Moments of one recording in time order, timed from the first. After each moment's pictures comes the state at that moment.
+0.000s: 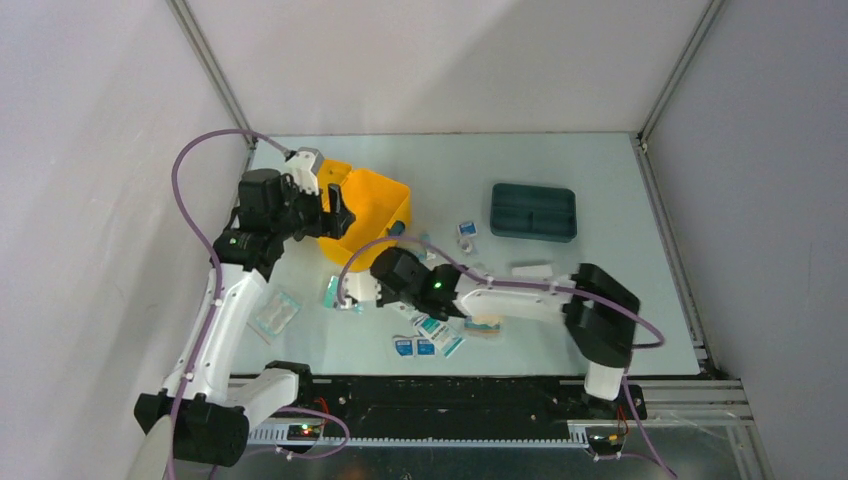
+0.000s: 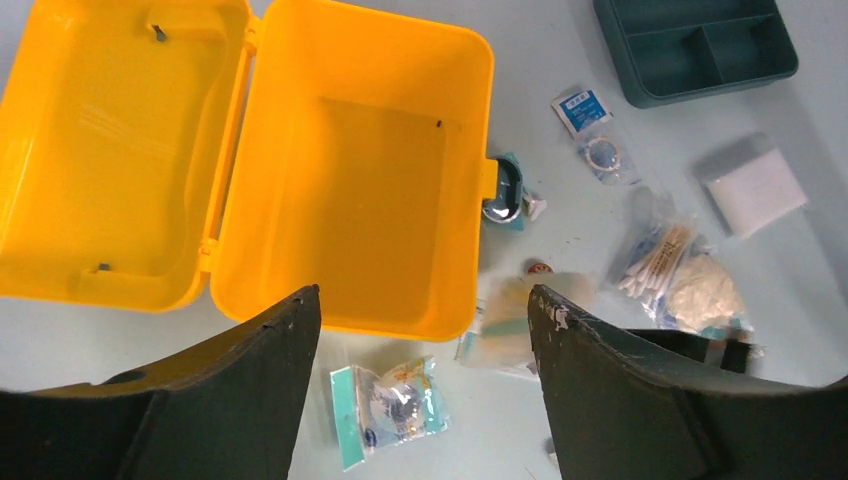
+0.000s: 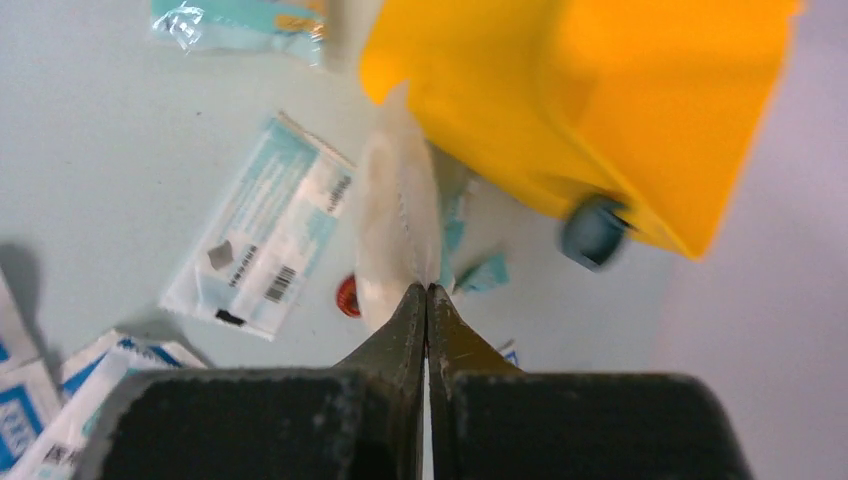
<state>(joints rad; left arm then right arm) -0.11 1.03 1.06 -0.56 0.32 -0.03 1.20 1.87 1.32 -0.21 0.30 -0.76</state>
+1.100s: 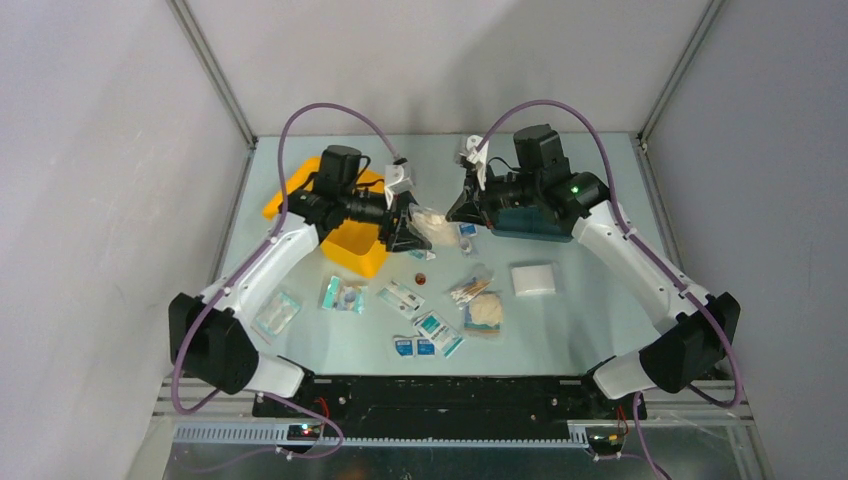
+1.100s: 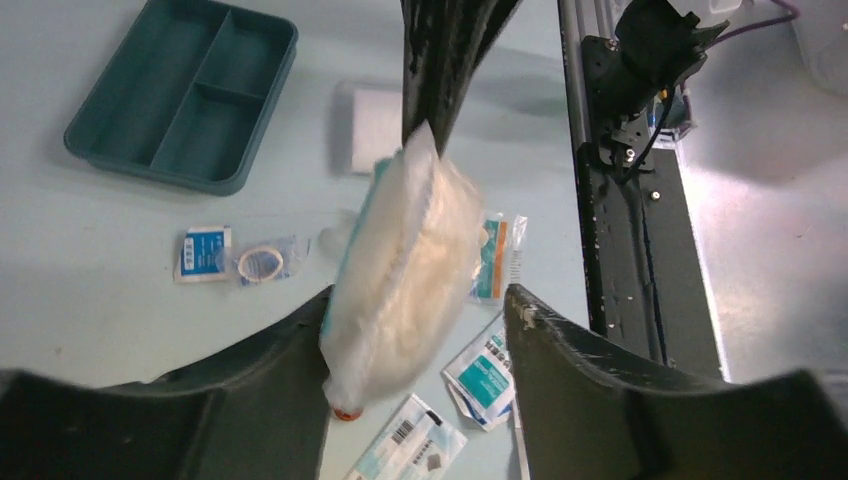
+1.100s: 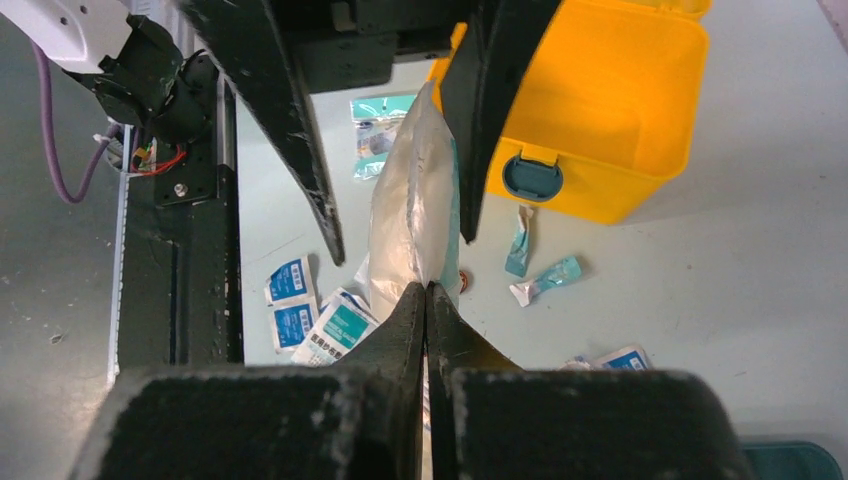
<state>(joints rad) -0.41 1.41 1.24 -0.48 1.06 0.43 0.55 1.45 1.48 -0.57 -0.81 -0.37</state>
